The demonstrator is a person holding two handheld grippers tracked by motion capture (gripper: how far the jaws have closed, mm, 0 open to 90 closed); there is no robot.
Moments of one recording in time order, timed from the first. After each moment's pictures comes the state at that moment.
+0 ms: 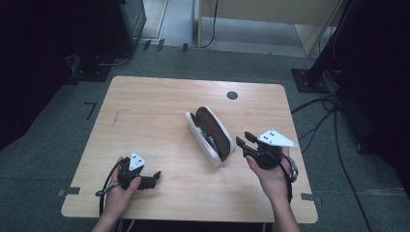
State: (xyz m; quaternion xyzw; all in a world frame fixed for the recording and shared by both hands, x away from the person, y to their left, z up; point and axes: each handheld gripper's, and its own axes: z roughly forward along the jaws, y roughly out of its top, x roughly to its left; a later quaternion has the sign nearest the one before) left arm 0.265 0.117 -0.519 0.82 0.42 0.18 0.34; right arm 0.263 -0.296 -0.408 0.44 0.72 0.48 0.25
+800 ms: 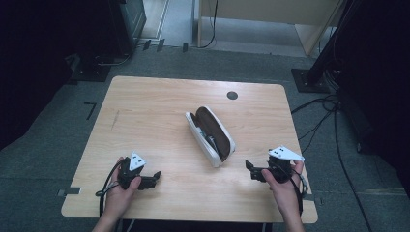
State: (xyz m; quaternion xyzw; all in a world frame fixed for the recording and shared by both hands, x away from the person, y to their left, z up) left arm 0.265 0.117 -0.519 0.82 0.42 0.18 0.34; right arm 0.243 -0.338 -0.464 0.51 0.72 0.41 0.22
